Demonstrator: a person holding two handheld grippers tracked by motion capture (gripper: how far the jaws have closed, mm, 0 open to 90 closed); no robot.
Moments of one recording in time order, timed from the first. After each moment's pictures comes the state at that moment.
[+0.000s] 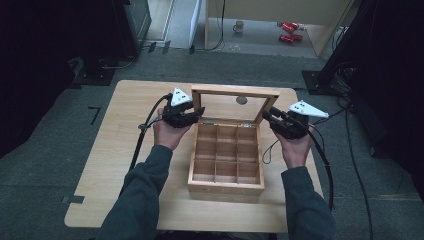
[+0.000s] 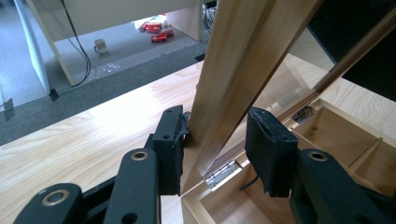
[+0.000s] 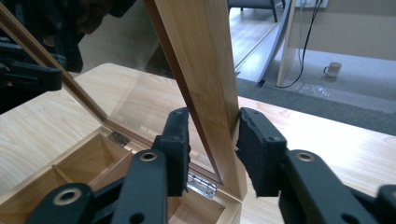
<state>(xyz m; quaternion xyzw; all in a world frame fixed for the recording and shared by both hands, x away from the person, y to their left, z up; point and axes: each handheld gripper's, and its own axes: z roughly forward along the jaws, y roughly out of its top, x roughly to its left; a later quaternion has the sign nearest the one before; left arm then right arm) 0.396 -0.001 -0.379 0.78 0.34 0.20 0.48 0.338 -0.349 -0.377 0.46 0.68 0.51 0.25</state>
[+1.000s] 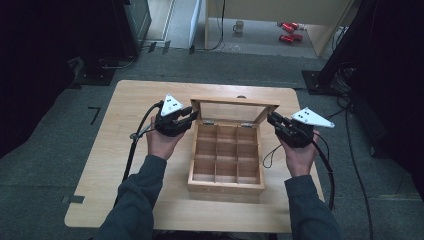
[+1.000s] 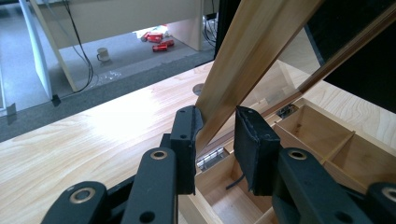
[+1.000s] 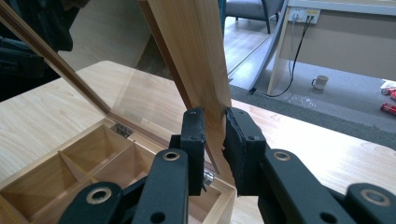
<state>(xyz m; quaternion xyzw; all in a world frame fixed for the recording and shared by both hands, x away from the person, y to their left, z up) 0.365 0.016 -0.375 0.77 0.34 0.21 0.50 0.310 -0.350 -0.372 0.44 0.69 0.50 0.29</state>
